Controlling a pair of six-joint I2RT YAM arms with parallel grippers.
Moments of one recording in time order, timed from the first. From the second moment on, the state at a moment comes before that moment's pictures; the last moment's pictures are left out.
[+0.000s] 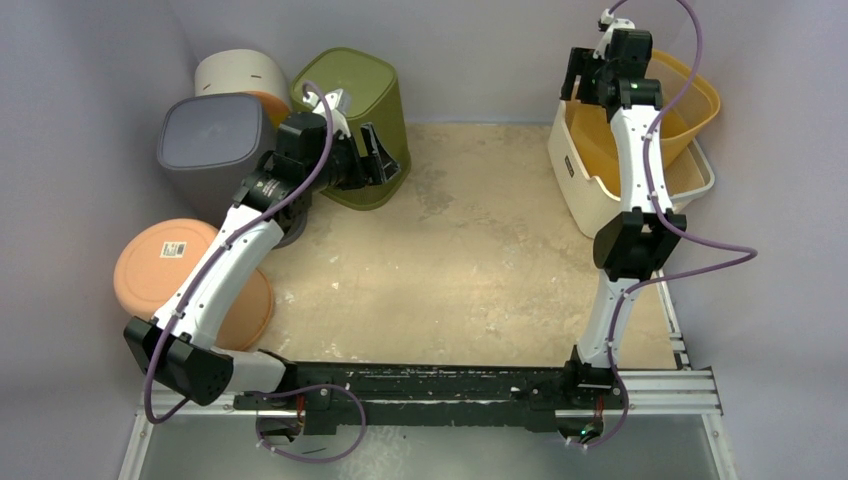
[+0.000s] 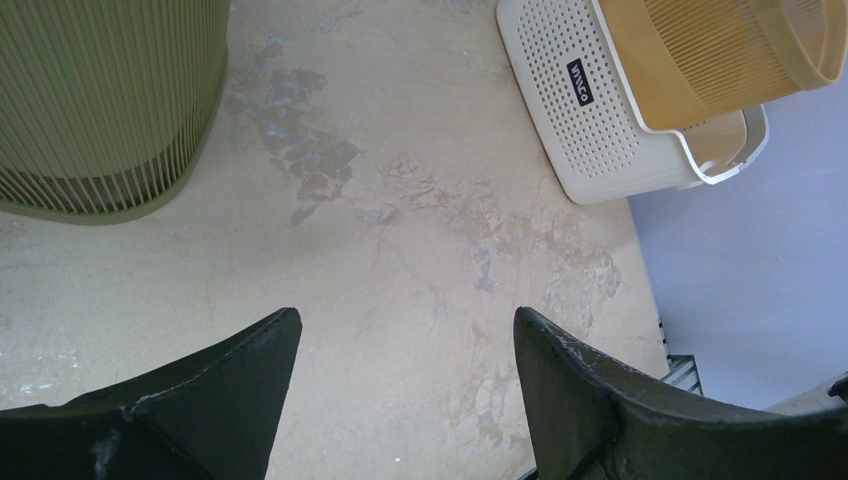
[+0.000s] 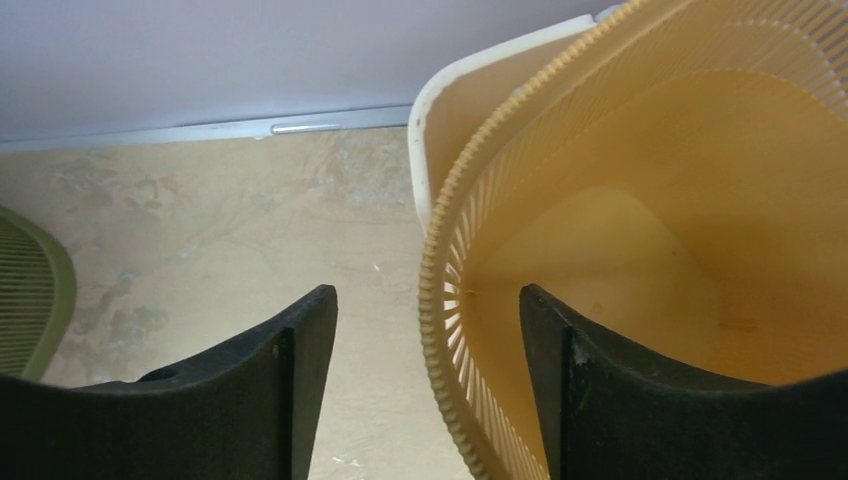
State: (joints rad) left arm -0.42 1.34 1.45 -0.54 0.18 -0.55; right arm -0.07 2.10 2.35 -0.76 -0.01 0.04
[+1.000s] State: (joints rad) left arm -0.42 1.36 1.45 -0.55 0.18 -0.56; right arm -0.07 2.07 2.30 -0.72 0.12 -0.04
